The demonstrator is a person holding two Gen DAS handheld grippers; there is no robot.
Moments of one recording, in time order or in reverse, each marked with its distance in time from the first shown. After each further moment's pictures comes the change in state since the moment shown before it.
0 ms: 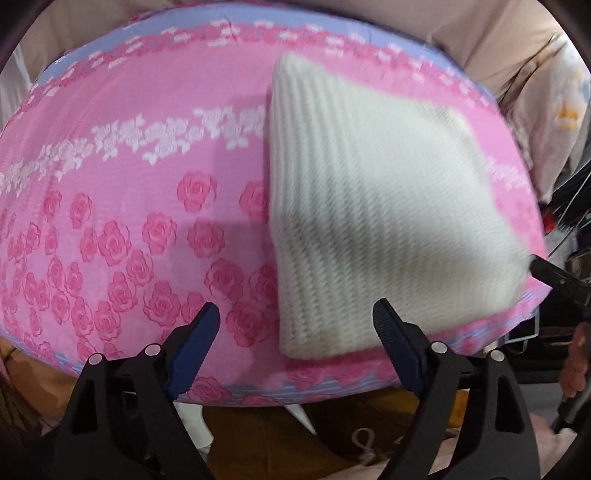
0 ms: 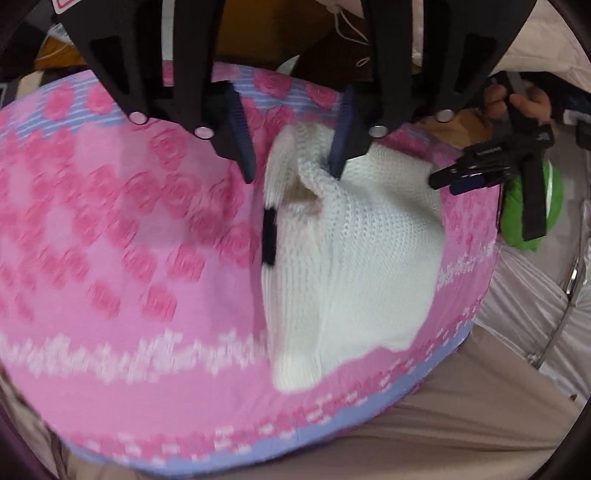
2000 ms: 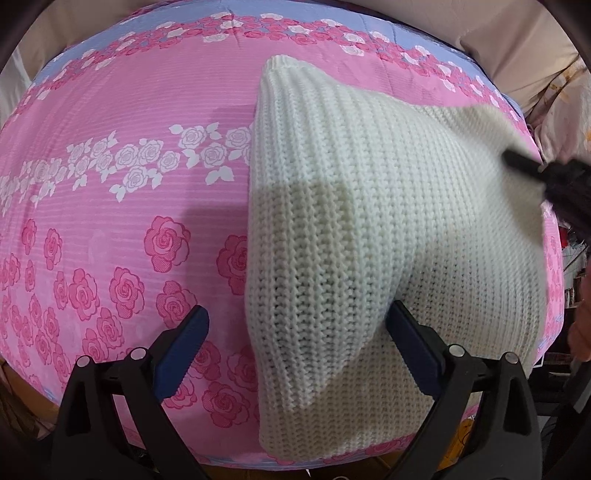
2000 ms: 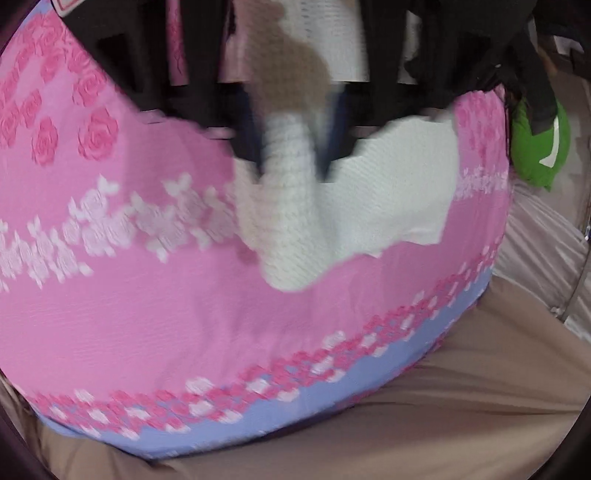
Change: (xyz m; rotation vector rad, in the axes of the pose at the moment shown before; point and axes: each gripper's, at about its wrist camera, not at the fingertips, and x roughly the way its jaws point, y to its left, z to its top) left arm 0.062 -0.011 0.045 -0.041 0.043 0.071; right arm 0.075 0.009 0.139 0.055 -0.082 0.000
